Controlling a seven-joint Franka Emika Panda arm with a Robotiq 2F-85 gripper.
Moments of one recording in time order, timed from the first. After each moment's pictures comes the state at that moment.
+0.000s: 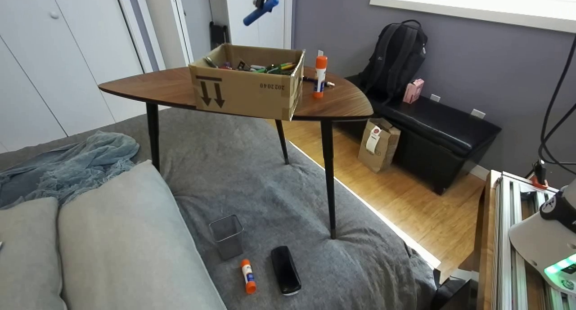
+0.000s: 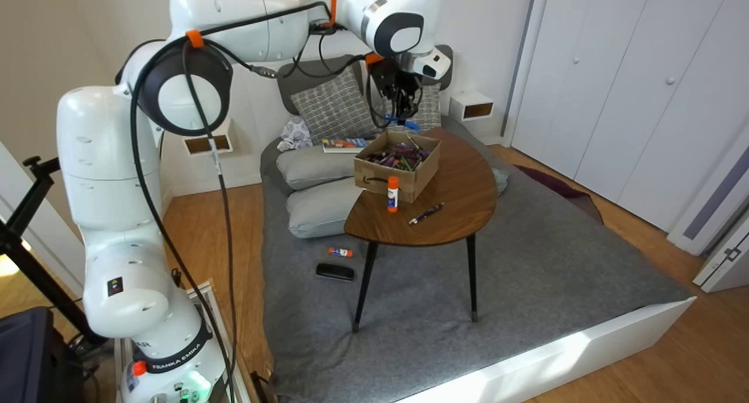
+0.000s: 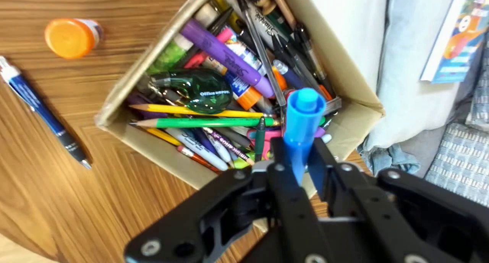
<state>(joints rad) -0.02 0.29 0.03 -1.37 0.32 1.80 0.33</state>
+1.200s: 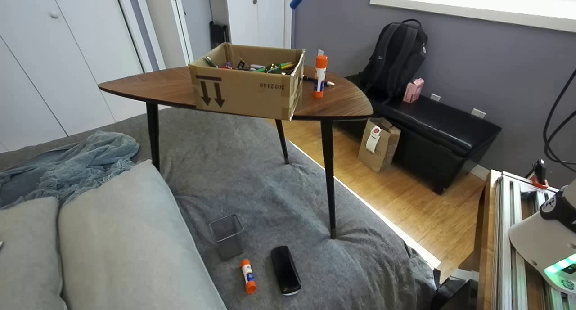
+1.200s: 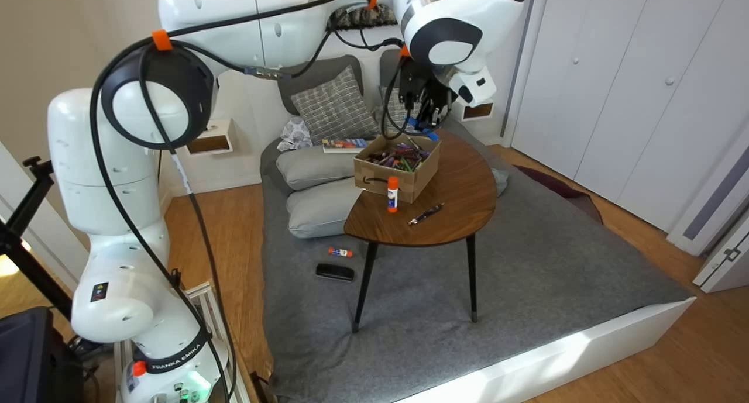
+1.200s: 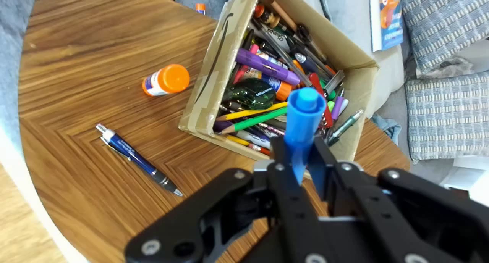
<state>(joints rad) -0.21 0.27 -0.09 -1.36 0.62 1.57 0.36</state>
